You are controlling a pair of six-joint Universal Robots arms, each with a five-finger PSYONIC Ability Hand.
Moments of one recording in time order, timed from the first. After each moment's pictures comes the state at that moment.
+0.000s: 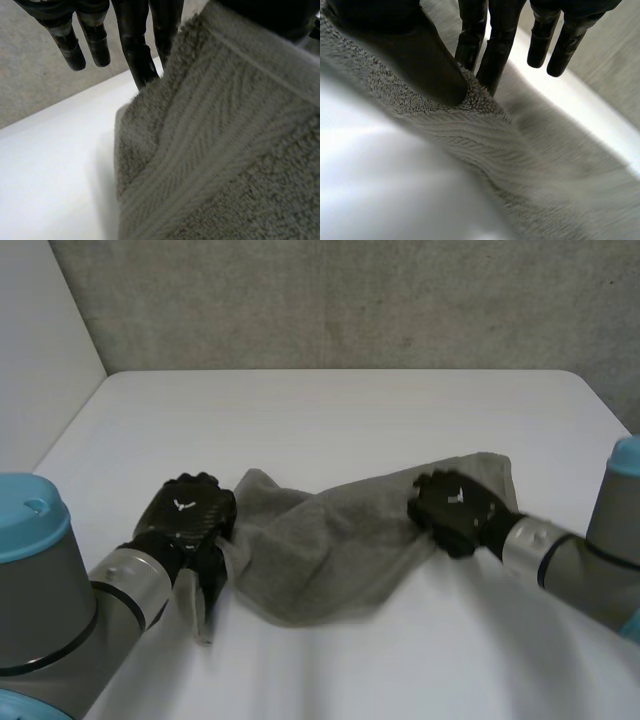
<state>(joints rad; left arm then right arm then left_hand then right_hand) 4.25 -1.75 -1.85 3.29 -1.53 3.29 1.78 -1.06 1.61 -0.09 0.96 2.51 1.19 1.21 0.22 0.23 1.04 1.29 1.27 0.22 0.25 1.14</state>
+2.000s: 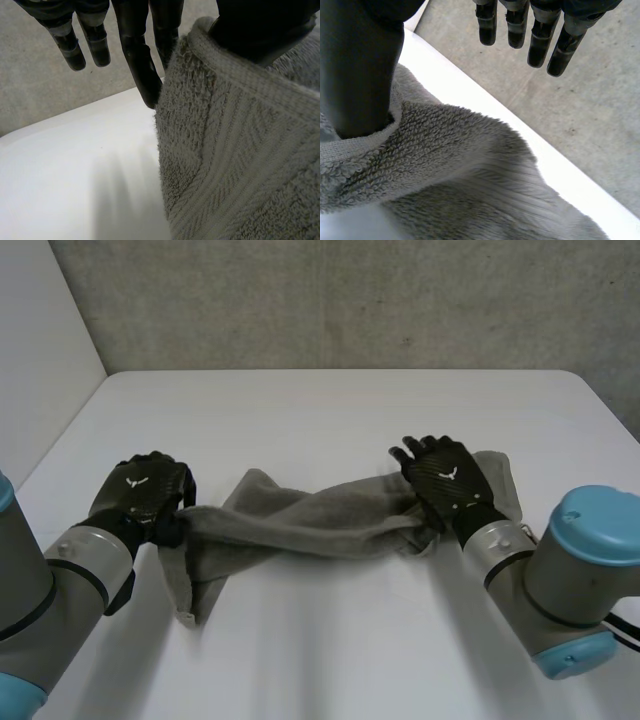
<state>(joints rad) 4.37 -1.69 -1.86 3.28 -1.54 3.20 1.97 -1.10 1.76 -0.58 1.35 2.79 1.19 1.19 0.22 0.23 1.02 0.23 0.25 0.22 0.25 0.06</state>
